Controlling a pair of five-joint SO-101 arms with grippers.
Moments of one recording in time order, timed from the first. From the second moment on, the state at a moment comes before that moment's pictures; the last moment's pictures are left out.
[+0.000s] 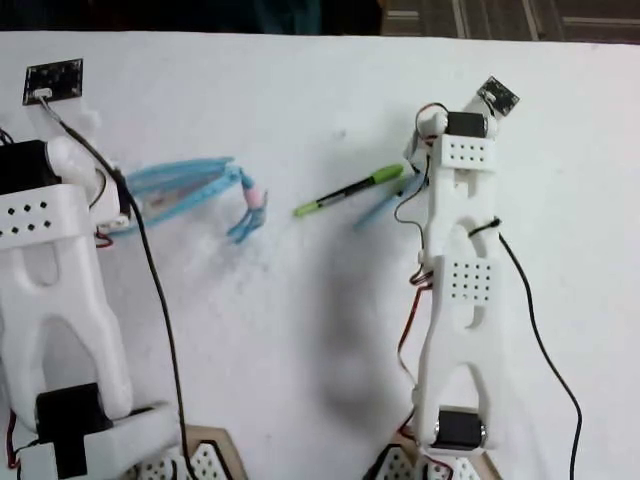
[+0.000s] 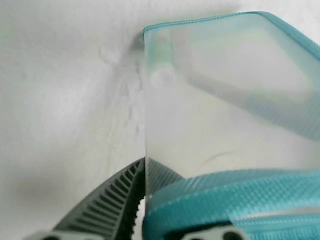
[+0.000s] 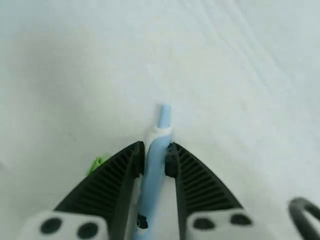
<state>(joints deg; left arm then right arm) -18.8 -10.2 -5.4 102.1 1.4 1.7 68.8 -75.5 88.1 -35.2</state>
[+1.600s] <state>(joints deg) -18.8 -10.2 -5.4 102.1 1.4 -8.2 -6.4 -7.0 80.4 -29.9</state>
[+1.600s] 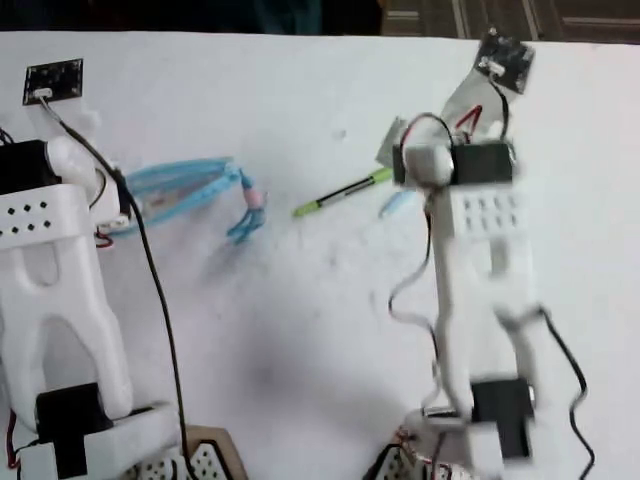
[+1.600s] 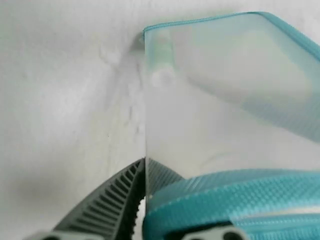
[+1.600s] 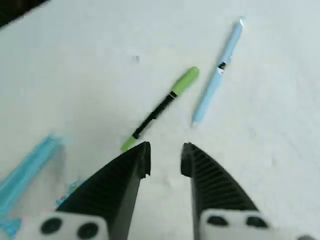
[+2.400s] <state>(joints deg) -18.8 -10.2 -5.4 102.1 1.4 1.8 73.3 -81.8 89.0 -31.1</state>
